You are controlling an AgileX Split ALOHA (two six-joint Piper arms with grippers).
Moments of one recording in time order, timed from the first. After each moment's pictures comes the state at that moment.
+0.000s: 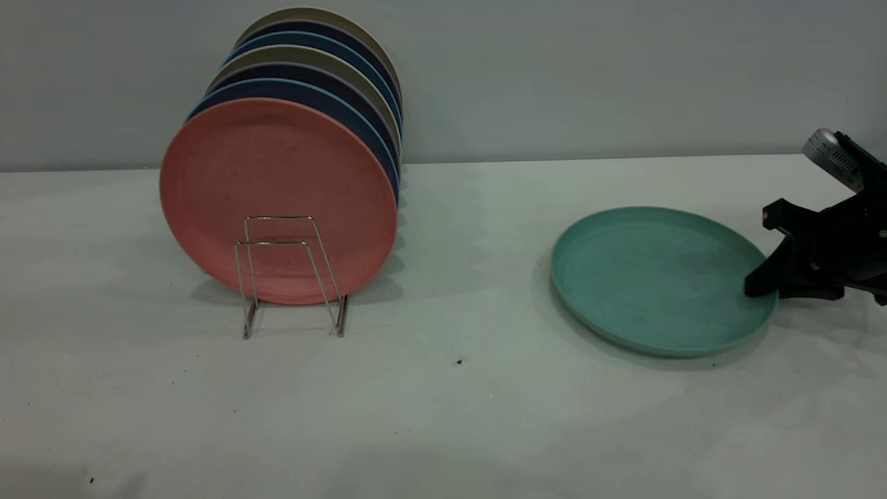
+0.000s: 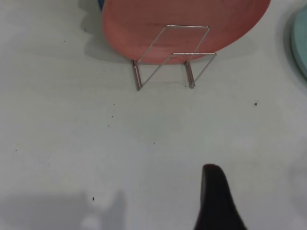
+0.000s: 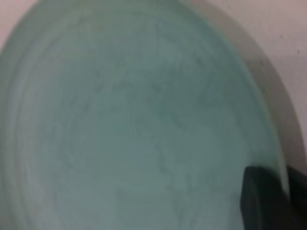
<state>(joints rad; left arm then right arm) -0.01 0.99 -0.58 -0.55 0.47 0.34 -0.20 2.40 -1.27 1.35 0.53 -1.19</state>
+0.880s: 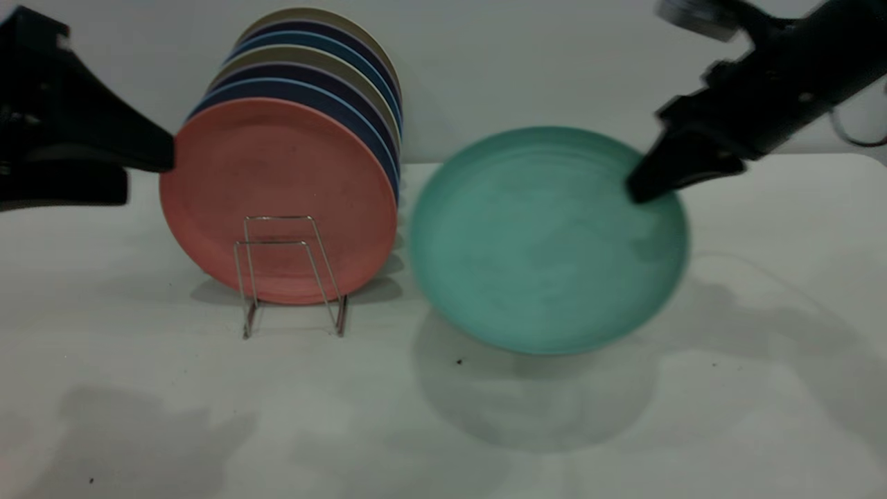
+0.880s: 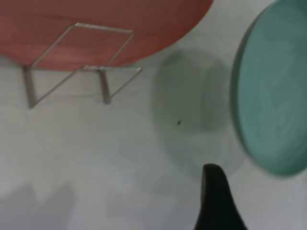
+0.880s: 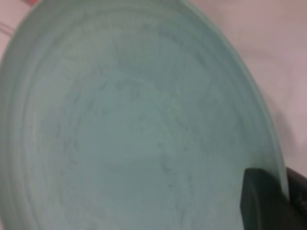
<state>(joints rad) -0.01 1.40 -0.58 -1.40 0.46 1.10 0.11 2.07 -1.27 1.06 0.67 -1.18</state>
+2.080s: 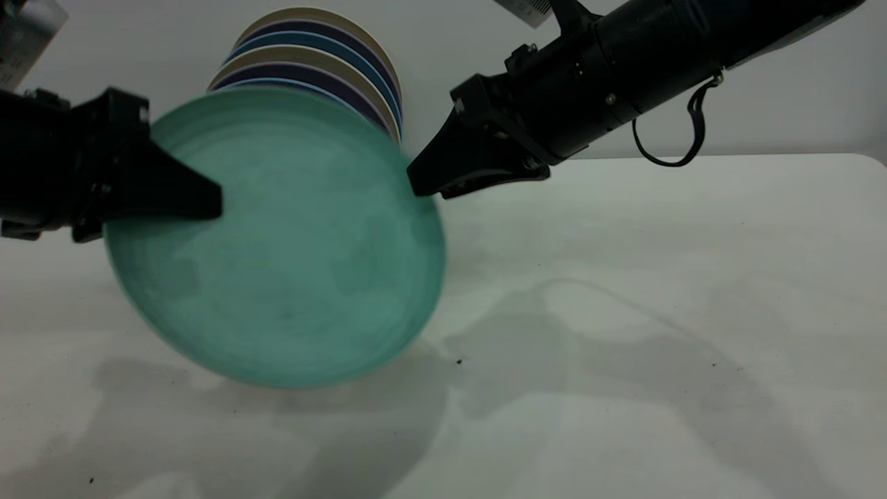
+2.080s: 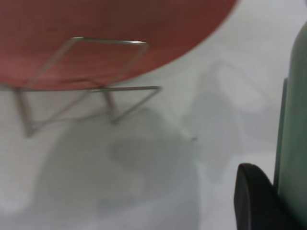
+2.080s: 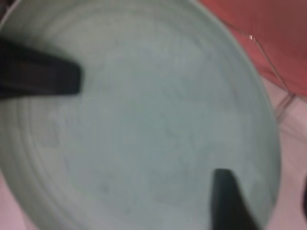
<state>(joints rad) -0.01 1.64 -0.59 -1.75 0.48 1.56 0.39 2.07 -1.27 1.39 0.71 -1.34</state>
